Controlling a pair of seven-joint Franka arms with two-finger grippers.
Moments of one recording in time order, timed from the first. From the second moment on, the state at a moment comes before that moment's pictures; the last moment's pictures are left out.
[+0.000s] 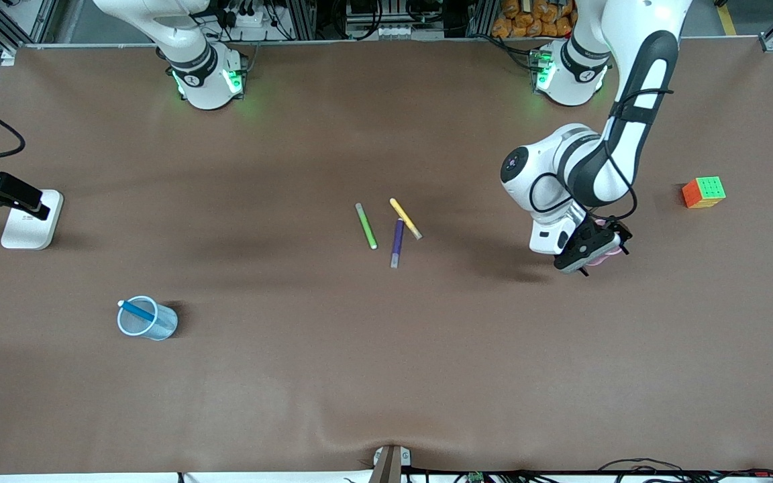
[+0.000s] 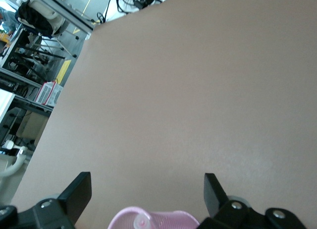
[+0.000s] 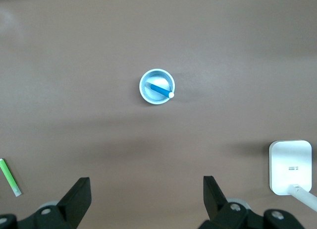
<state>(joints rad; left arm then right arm) -0.48 0.32 0.08 -2.10 1.12 2.12 -1.39 0.04 0.08 -0.12 -1.51 0.04 1.64 -0.01</state>
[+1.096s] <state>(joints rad) -0.30 0.29 0.08 -1.78 0.47 2.12 -0.60 0.03 0.06 -0.12 -1.51 0.04 1.62 -0.01</state>
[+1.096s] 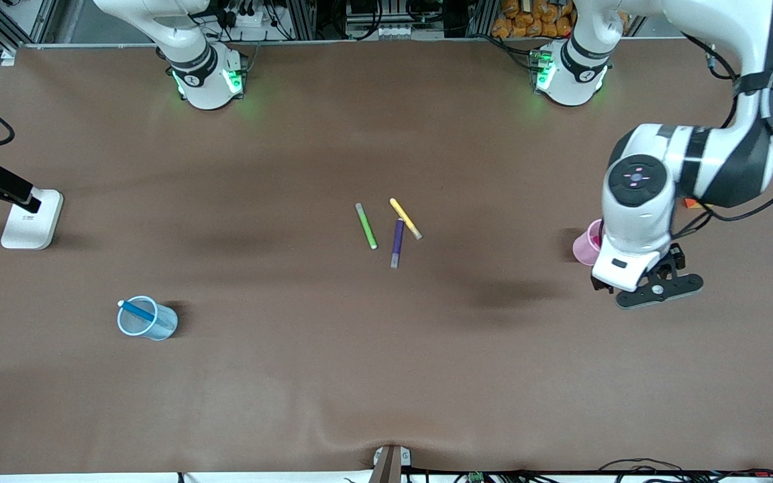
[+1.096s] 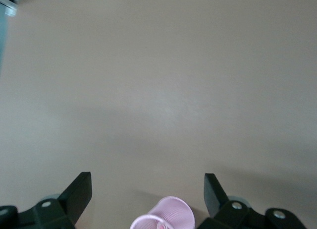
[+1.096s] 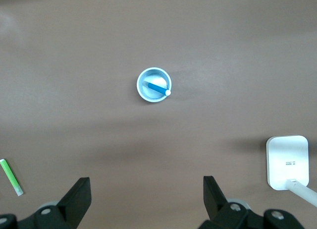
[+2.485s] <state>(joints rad) -0.26 0.00 0.08 -1.63 0.00 1.57 -0.30 0.02 0.06 -0.12 -1.52 0.04 1.62 -0.01</state>
